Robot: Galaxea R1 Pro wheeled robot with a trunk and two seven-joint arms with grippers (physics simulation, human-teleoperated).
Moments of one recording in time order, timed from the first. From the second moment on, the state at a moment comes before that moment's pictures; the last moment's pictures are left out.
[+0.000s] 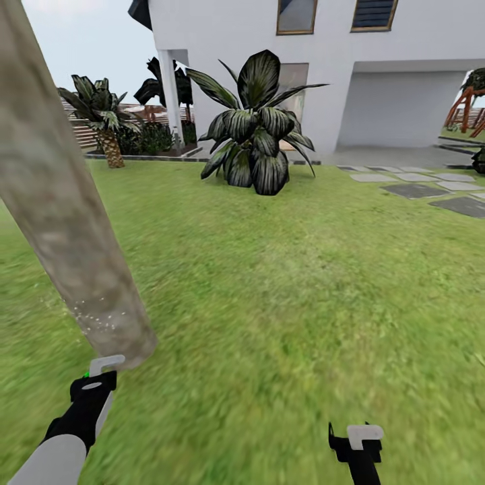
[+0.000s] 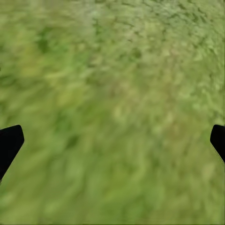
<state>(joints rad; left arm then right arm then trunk) -0.62 0.08 0.48 -0.55 -0.33 0.18 0.24 -0.46 -0.03 -0.24 -0.09 0.44 -0.62 -0.31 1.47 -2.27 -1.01</state>
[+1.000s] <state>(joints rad) -0.62 0.08 0.48 -0.55 -0.33 0.18 0.24 -0.46 -0.03 -0.24 -0.09 0.44 -0.62 -0.31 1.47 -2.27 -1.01</state>
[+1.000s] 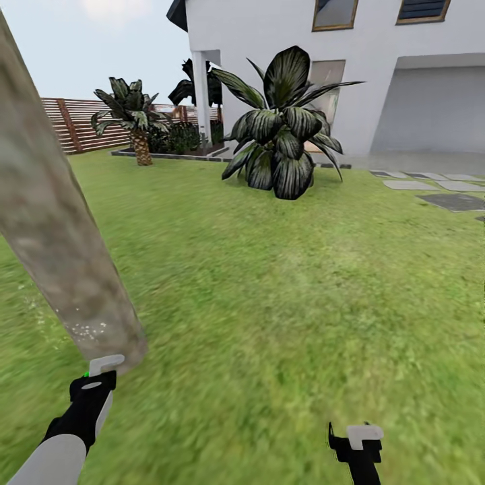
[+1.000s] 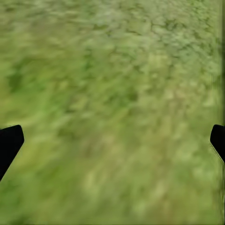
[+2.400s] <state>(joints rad) -0.62 0.08 0.48 -0.62 -0.33 0.19 0.24 -0.46 -0.03 -0.24 -0.09 0.44 -0.62 -0.31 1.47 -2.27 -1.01</state>
